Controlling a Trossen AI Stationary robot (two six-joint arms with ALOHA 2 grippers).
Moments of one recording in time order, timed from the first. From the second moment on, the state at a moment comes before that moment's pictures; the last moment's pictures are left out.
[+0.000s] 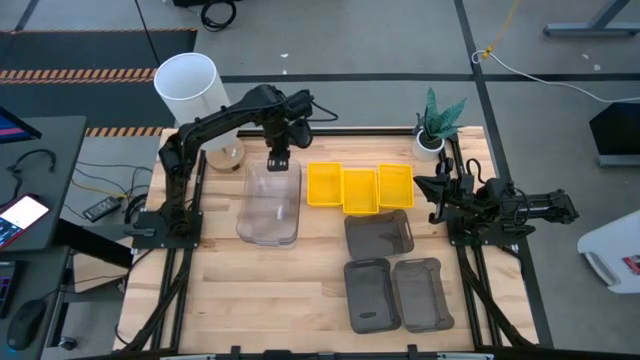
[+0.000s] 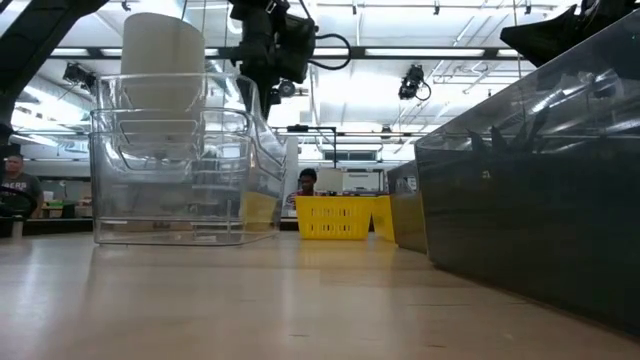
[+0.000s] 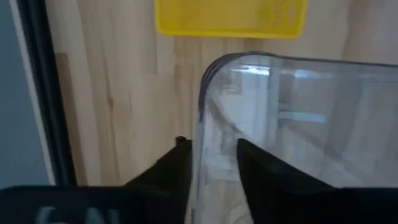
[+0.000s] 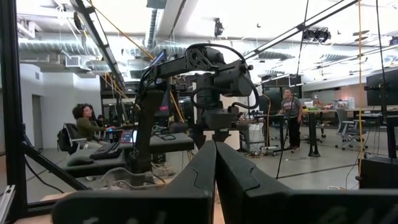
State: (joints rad) left arm 0.51 1.97 1.99 -1.49 0.05 0.51; right arm 0.04 0.01 0.04 0.36 0.31 -0.08
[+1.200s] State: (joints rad) left arm -0.05 1.80 1.95 -1.11 0.04 0.26; right arm 0.04 0.01 0.04 0.36 0.31 -0.08
